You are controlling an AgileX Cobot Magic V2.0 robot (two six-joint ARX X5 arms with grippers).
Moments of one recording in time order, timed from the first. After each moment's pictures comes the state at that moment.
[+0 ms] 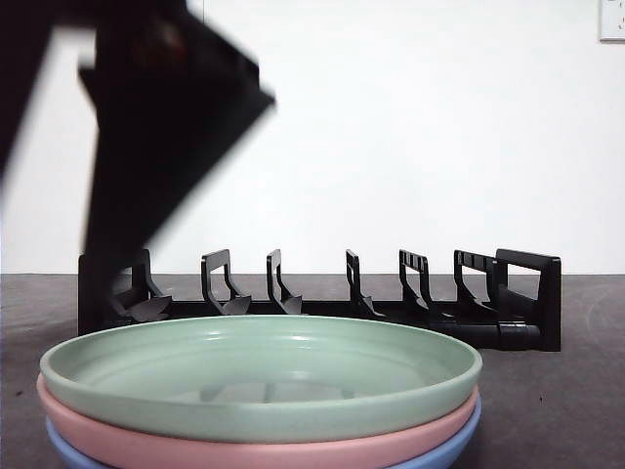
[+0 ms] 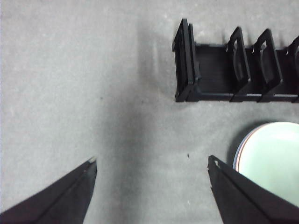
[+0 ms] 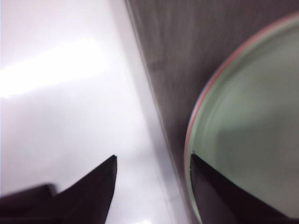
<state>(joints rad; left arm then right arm) -0.15 0.77 1.15 -1.19 0.00 -0.17 1.36 1.72 1.39 -0.96 0.00 0.15</state>
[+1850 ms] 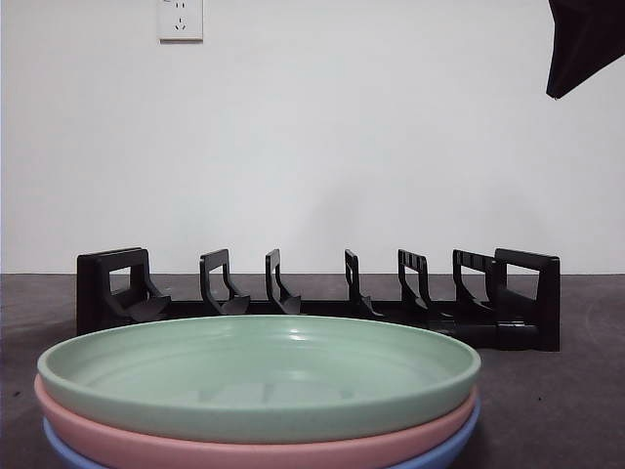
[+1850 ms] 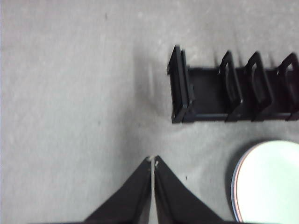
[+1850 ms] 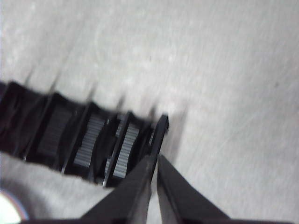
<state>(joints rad) -0.15 0.77 1.15 -1.10 0.00 -0.14 0.11 1.39 1.41 -0.83 -0.21 -0.03</state>
